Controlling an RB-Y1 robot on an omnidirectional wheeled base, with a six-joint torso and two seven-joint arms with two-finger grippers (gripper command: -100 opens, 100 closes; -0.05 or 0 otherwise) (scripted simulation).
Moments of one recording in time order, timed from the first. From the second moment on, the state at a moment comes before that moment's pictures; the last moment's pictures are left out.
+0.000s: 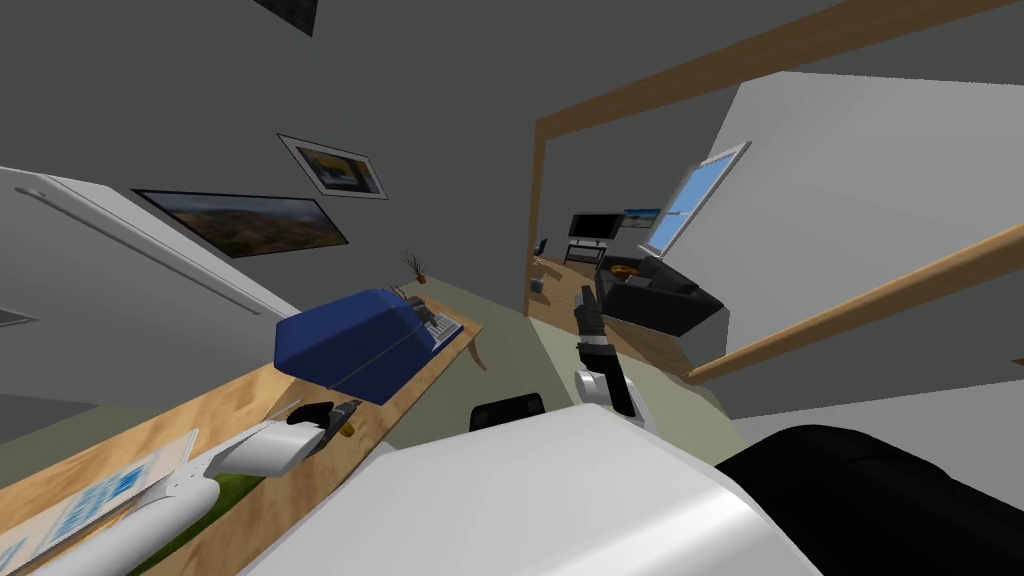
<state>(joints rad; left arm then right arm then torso) 0.07 1.16 -0.58 -1.18 0.69 0.56 -0.03 0.53 0.04 -0.05 -2.26 0.06 -0.38 0.16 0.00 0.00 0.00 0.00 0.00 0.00</state>
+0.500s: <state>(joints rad) 0.07 1.14 -0.57 -1.17 0.67 0.55 -0.03 0.53 0.04 -0.05 -2.26 0.06 -0.38 0.16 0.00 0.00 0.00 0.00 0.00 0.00</state>
